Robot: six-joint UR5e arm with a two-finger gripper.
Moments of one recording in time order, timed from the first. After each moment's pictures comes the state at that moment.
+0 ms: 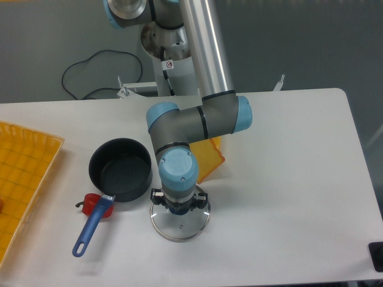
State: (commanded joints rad) arm 2.32 -2.16 -1.52 -1.11 1.55 0.35
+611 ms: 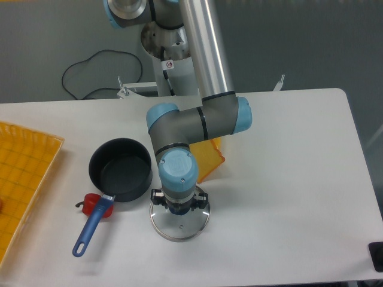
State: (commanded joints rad) arm 2.32 -2.16 -1.52 -1.11 1.55 0.35
